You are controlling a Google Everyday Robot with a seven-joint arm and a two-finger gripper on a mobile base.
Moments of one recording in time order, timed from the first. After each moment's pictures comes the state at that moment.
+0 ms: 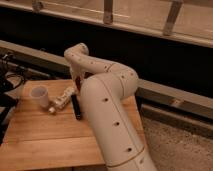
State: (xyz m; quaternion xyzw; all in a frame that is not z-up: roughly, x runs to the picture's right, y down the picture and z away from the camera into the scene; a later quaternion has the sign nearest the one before) arm -0.178 -0.069 0.973 -0.22 0.09 0.63 0.74
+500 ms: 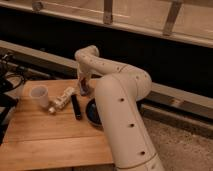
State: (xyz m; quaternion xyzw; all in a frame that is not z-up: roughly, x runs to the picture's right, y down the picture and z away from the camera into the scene) arm -0.140 -0.058 0.972 -0.27 0.05 0.64 0.72
